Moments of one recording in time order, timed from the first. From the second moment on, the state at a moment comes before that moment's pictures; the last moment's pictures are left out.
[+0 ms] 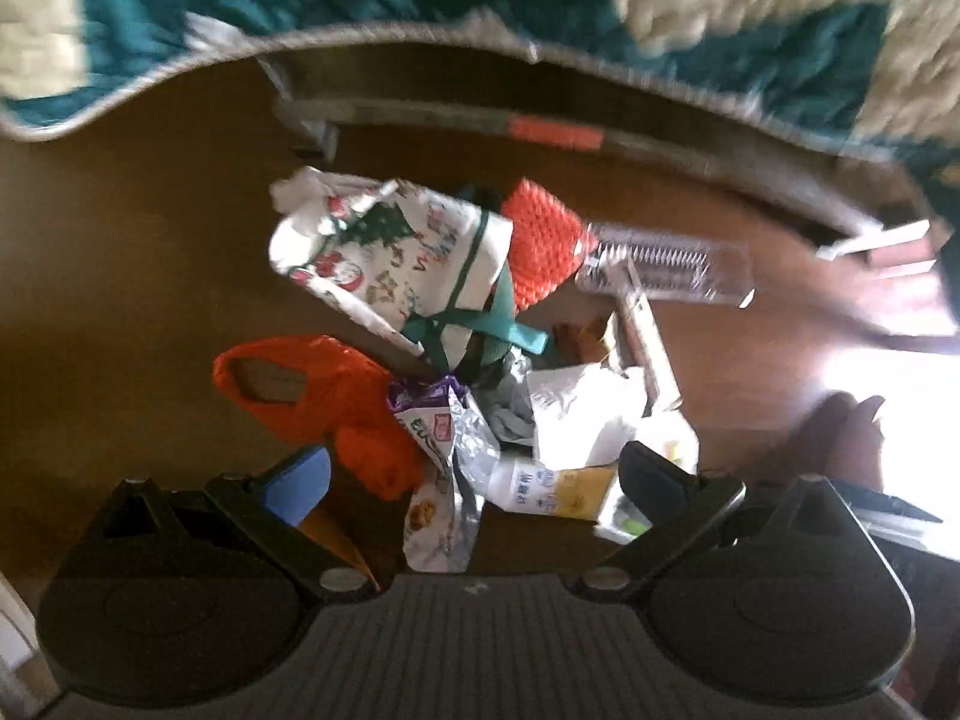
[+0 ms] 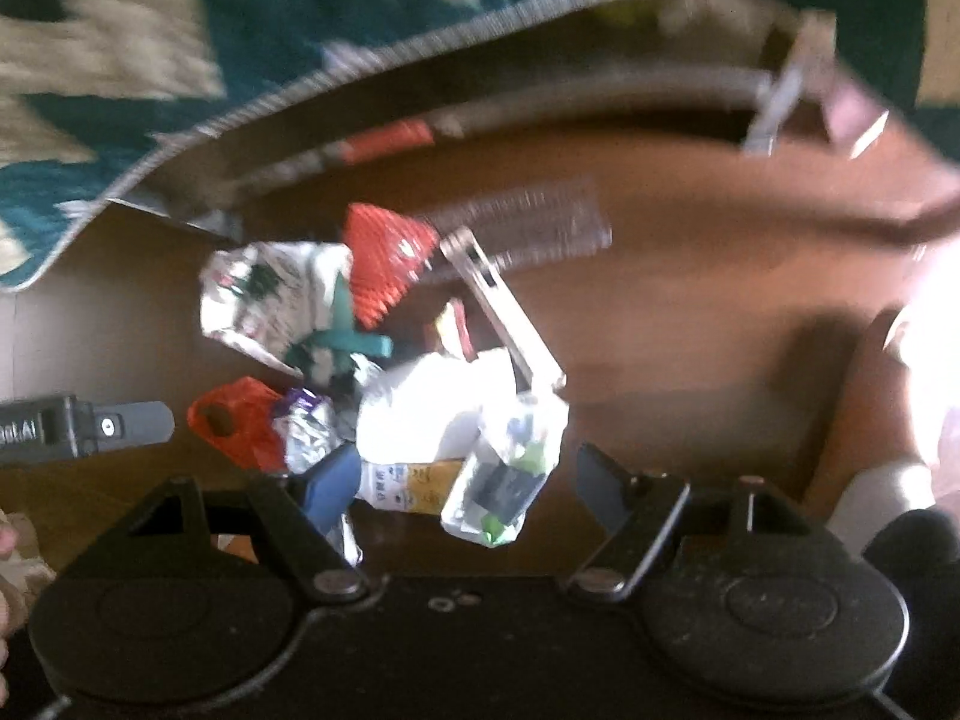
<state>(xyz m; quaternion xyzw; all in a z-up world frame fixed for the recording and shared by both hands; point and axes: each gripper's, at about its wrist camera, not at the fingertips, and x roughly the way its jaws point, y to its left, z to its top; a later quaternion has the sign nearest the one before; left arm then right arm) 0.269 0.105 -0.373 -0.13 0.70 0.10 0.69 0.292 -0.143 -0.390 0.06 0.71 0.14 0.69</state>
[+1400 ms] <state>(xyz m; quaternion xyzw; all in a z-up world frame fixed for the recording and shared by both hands) 0.256 0.105 -0.551 -0.16 0.82 0.09 0.54 0.297 -0.154 -0.527 0.09 0.80 0.09 0.58</state>
